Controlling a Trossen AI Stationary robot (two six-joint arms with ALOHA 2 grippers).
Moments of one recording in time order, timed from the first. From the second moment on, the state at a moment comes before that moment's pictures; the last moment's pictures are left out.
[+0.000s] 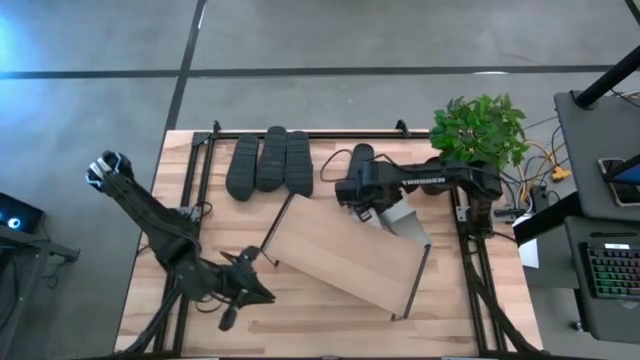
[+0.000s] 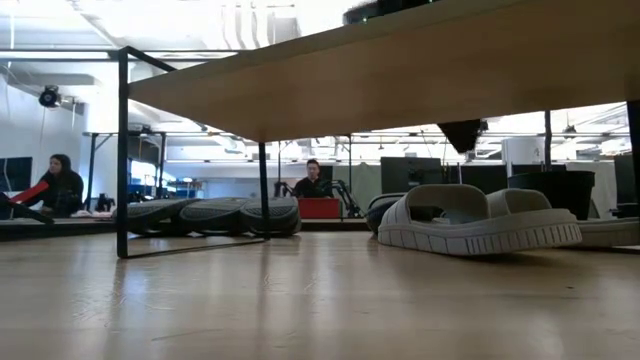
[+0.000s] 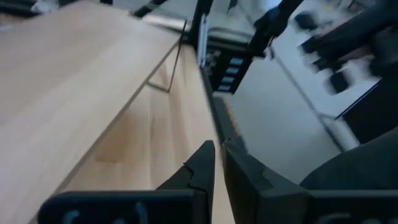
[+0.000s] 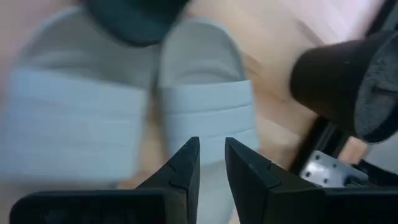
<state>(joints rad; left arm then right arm) -0.77 1.19 0.93 -0.14 -0.41 -0.55 -0.06 1.89 1.60 -1.57 0.21 1.03</state>
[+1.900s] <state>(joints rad) -0.77 1.21 0.93 -0.14 -0.51 -0.62 -0.08 1.89 1.53 -1.30 0.32 0.41</state>
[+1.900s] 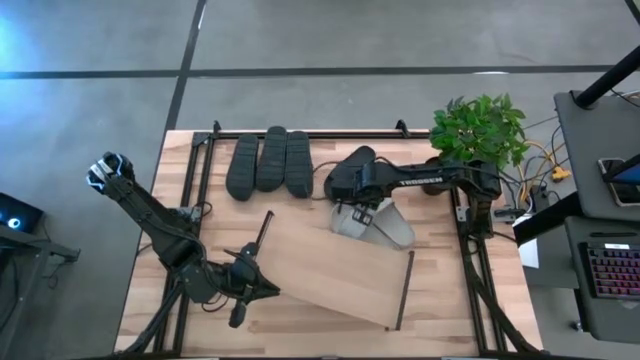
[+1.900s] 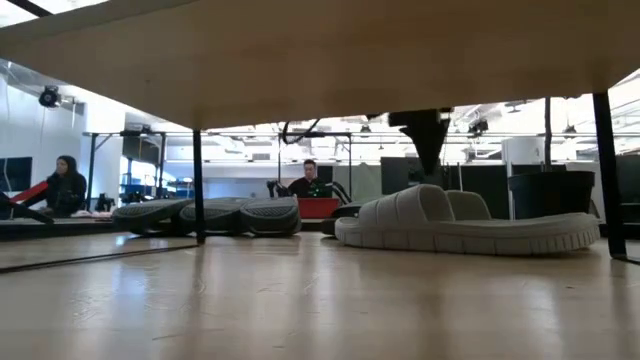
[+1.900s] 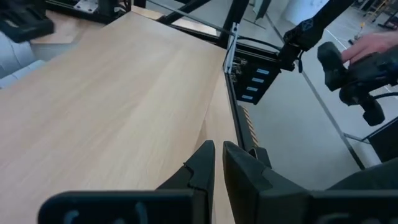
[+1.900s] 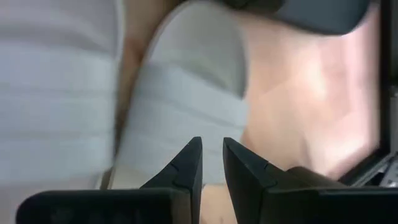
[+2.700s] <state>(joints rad) -0.77 1.22 0.92 -0.27 -0.50 -0.64 0.43 1.81 2.02 -1.33 -0.33 1.10</state>
